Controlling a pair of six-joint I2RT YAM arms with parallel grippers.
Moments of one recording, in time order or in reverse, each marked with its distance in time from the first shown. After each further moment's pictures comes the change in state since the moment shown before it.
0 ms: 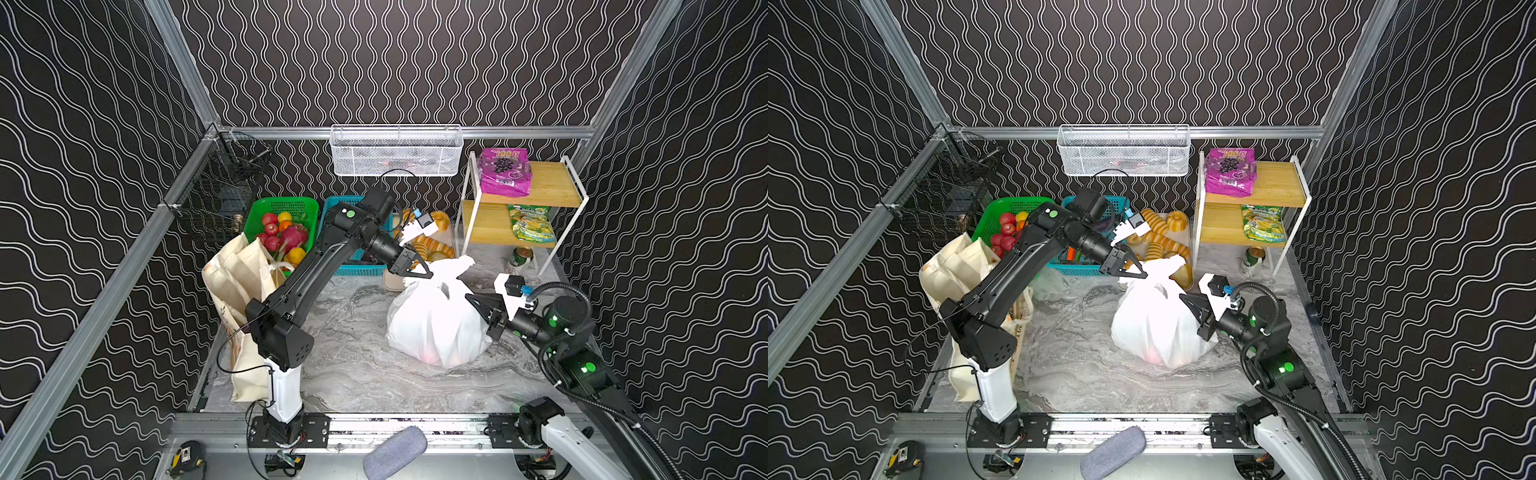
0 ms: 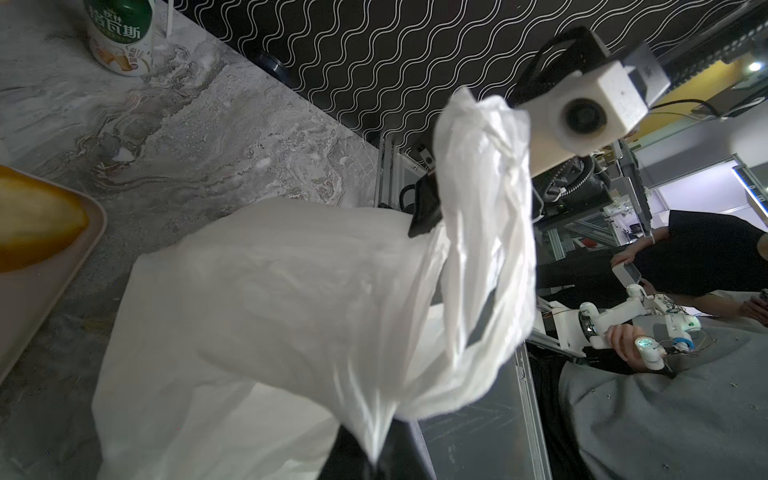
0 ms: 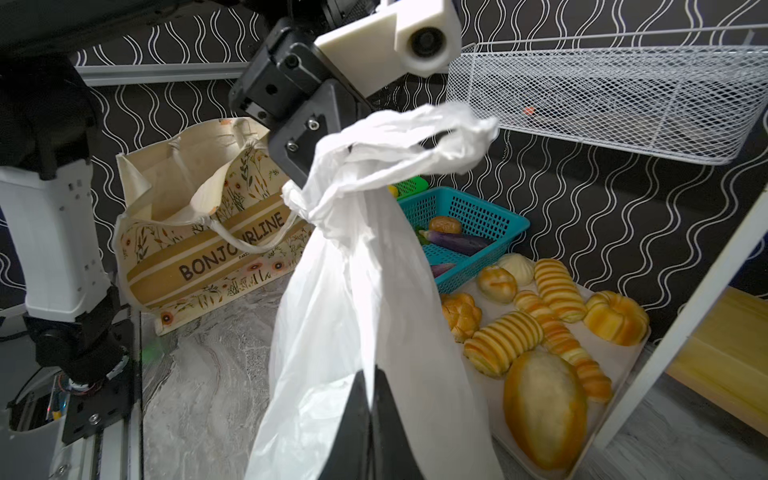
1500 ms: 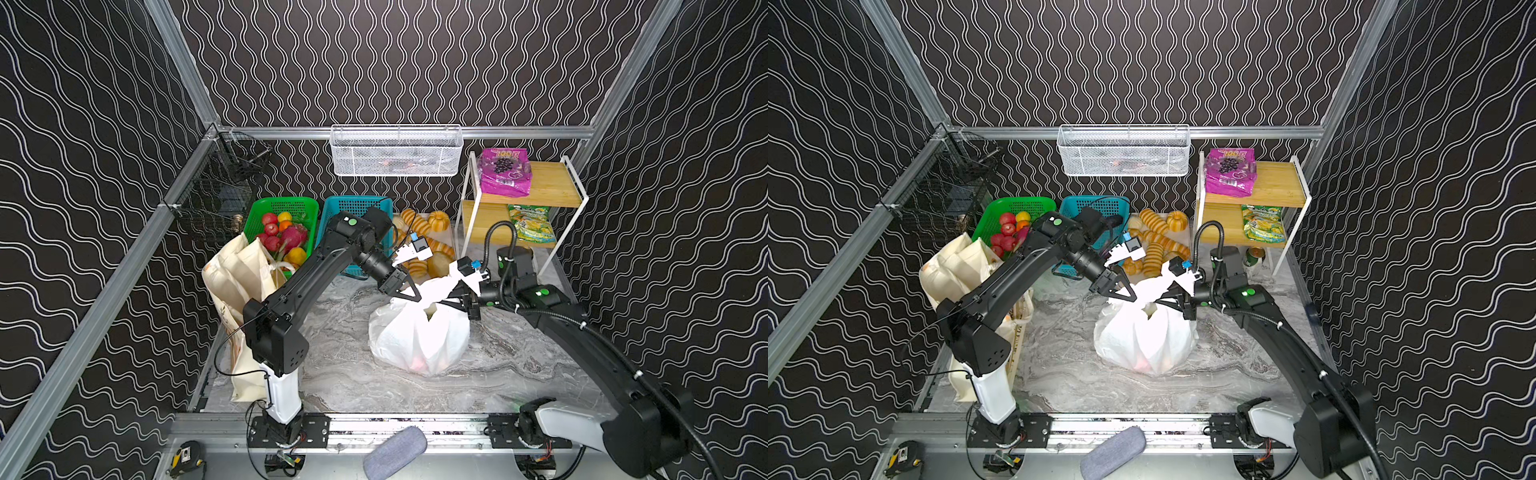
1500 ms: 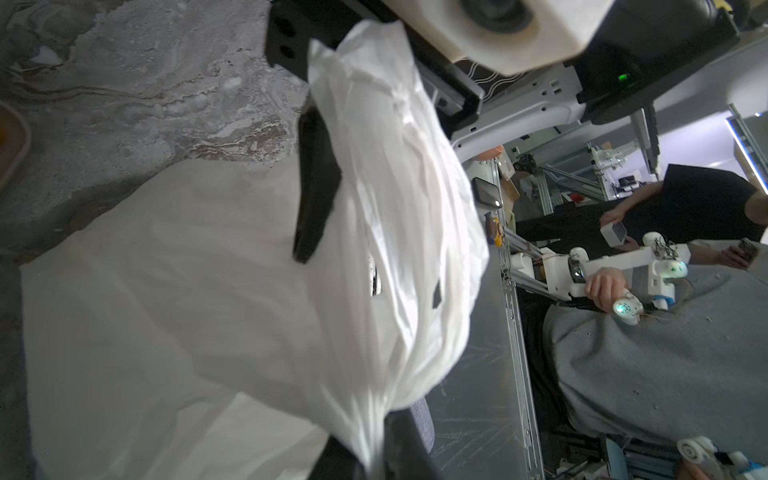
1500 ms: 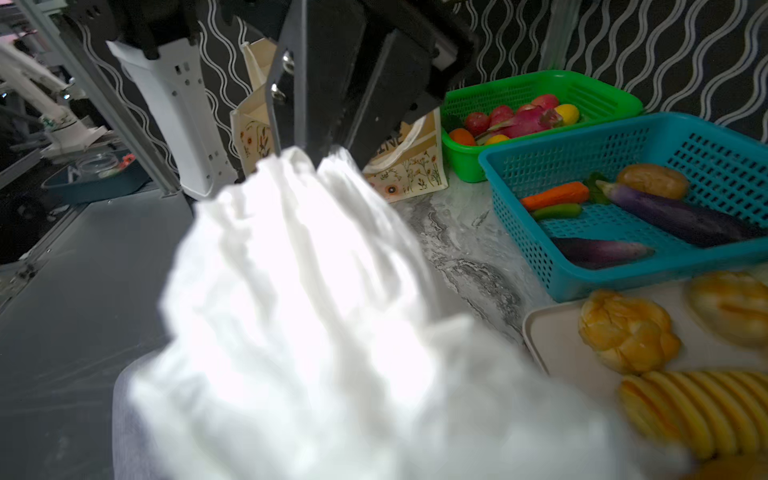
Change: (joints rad) left arm 0.000 -0.065 -0.200 -0.154 -0.046 0.228; right arm -0.066 0.572 0.277 -0.239 -0.504 -0.367
